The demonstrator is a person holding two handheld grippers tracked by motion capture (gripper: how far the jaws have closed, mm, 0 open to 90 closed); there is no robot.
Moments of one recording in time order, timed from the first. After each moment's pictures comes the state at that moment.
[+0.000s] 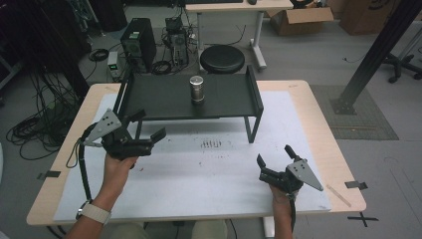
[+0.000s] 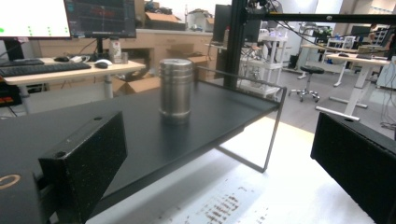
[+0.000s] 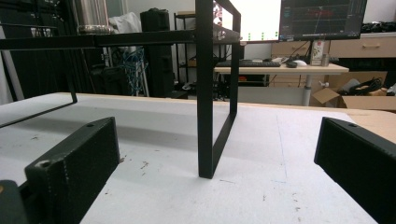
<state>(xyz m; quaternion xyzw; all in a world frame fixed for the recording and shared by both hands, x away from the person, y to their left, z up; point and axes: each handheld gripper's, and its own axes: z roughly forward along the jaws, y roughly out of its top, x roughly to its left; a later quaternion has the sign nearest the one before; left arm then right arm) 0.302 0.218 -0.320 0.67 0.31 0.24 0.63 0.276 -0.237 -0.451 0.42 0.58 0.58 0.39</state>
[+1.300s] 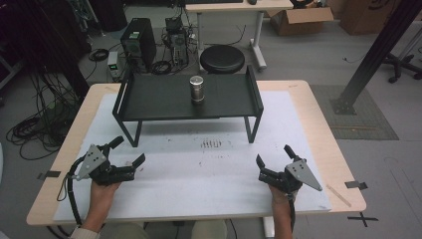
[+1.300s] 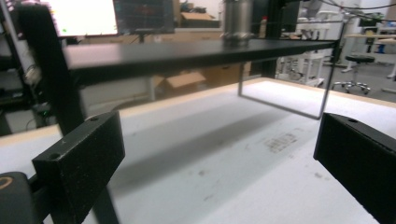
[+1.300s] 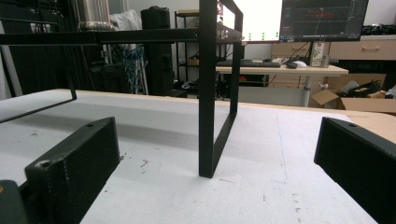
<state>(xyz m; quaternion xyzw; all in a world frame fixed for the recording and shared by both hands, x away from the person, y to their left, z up) 0.279 0.281 -0.422 0.65 0.34 0.31 0.60 0.276 -0.235 -0.451 0.41 0.58 0.58 0.39</state>
